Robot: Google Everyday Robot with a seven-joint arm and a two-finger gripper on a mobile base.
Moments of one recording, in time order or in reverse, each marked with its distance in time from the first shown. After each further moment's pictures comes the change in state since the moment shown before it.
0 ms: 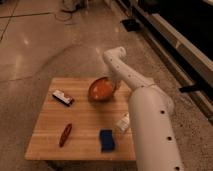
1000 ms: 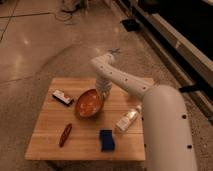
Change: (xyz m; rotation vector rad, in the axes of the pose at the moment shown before) arm -0.080 -0.070 -0.012 0.027 -0.087 -0.229
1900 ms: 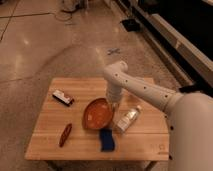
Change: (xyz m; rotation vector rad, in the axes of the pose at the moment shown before) arm -0.098 0.026 0.003 0.042 -0.084 -0.112
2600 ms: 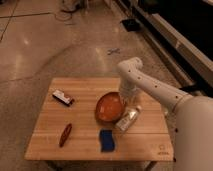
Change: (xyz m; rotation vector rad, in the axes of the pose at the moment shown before) arm -0.004 0.087 -0.009 -0.025 0.020 0.136
